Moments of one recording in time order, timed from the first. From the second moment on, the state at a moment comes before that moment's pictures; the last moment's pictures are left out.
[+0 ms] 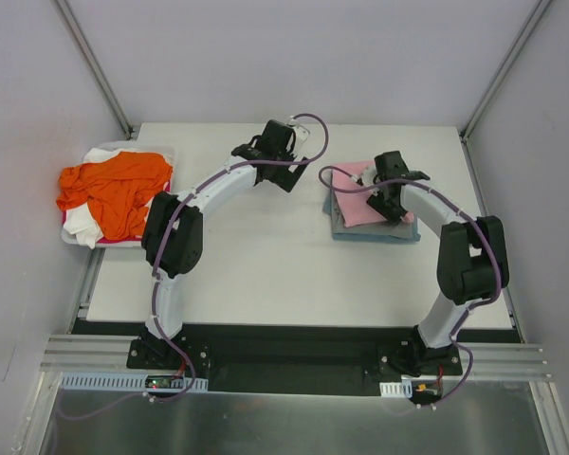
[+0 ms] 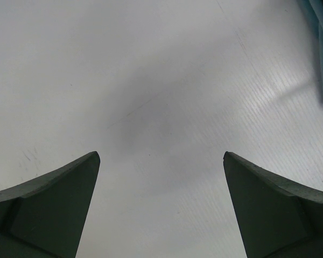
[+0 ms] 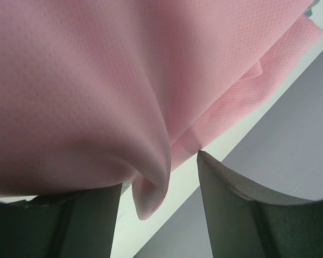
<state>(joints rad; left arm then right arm) -0.56 2.06 1.78 -0.52 -0.14 0.16 0.25 1.75 1.24 -0.63 0.38 -0.69</state>
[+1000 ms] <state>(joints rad) -0.56 2.05 1.75 -0.52 -0.14 0.16 0.25 1.79 1.21 -0.62 0.30 -0.67</state>
